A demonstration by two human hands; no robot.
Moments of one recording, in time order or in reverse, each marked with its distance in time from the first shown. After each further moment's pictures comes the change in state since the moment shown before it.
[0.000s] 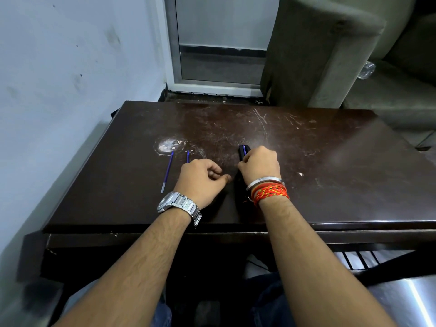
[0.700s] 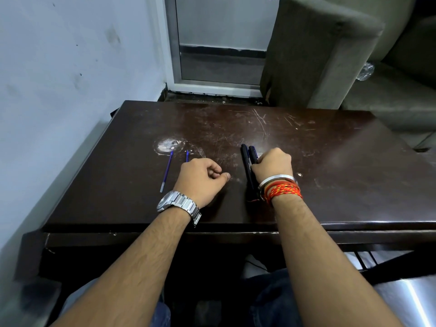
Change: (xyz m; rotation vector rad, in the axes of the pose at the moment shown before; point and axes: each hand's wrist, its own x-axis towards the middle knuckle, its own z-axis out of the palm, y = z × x) left_hand 0.000 0.000 0.001 -0.007 0.015 -0.010; right_hand 0.011 0.023 -0.017 -0.026 -0.035 0.056
